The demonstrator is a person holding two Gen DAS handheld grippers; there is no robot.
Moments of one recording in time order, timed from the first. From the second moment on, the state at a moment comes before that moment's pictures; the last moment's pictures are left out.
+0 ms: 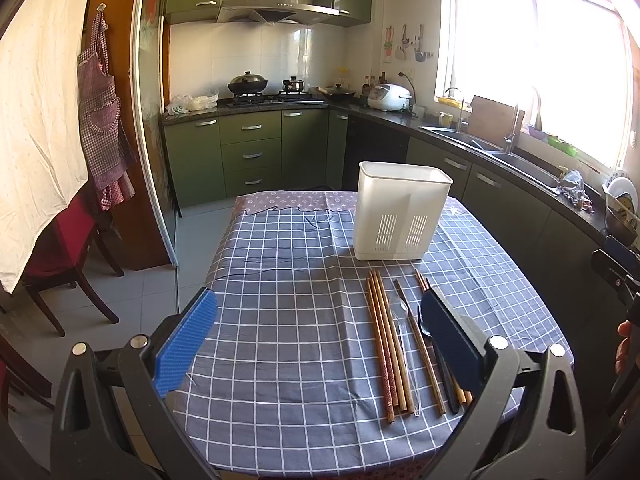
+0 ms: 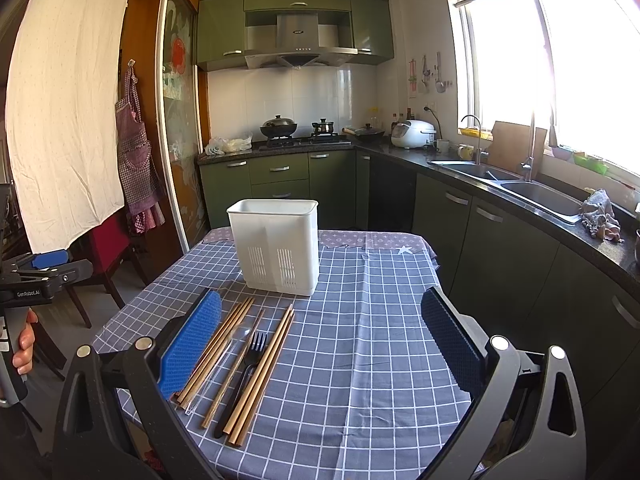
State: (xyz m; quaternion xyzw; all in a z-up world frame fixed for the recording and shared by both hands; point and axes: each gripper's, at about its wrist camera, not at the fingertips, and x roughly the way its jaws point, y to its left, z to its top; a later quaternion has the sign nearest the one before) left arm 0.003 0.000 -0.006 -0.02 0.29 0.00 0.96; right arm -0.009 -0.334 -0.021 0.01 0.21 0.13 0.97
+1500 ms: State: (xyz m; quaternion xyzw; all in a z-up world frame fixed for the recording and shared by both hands) left arm 0.004 0.001 -0.007 -0.02 0.29 0.00 0.96; right arm -0.006 -0.331 -0.026 0.01 0.21 0.13 0.97
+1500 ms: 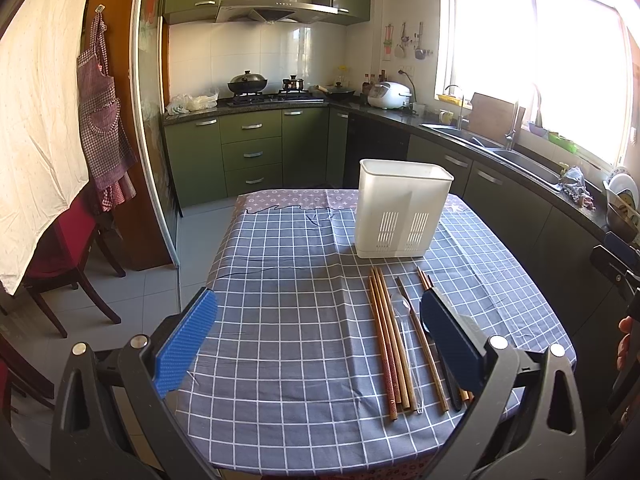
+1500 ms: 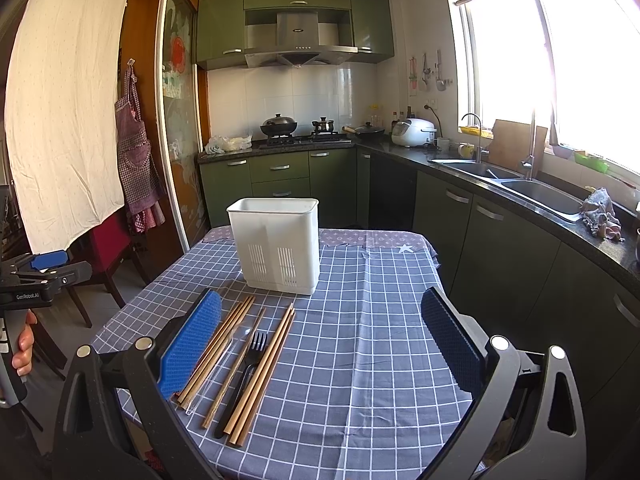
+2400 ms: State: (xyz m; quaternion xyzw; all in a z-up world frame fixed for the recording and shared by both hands) left arm 0.032 -0.011 -0.020 -0.01 0.33 -0.03 0.94; right arm 0.018 -0.329 -0.033 -0.01 0.25 0.12 0.96
